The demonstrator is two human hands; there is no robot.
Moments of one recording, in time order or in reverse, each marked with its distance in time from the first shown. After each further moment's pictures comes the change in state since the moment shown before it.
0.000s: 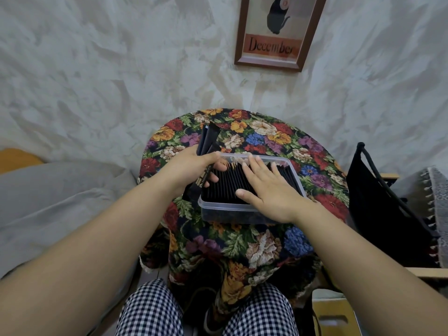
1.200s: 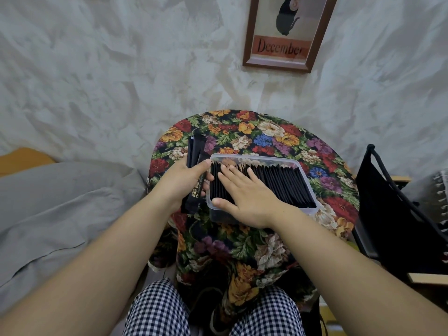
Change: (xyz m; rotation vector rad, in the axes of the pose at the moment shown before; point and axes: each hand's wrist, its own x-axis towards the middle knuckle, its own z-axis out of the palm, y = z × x) left_hand -0.017 -0.023 -0.013 -0.124 0.165 -0.021; right_hand 0.020 -0.048 0.007 -0.030 0.001 -0.139
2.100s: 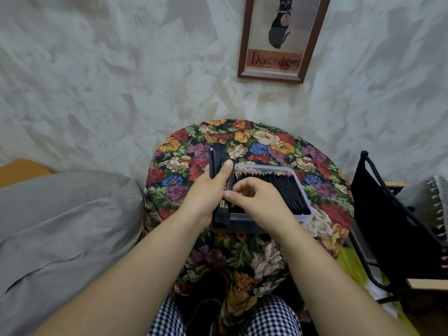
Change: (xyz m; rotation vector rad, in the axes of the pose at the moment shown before) left_hand -0.020 0.016 0.052 -0.065 0.072 -0.069; right_hand -0.031 -0.015 -0.019 1.034 0.427 0.270
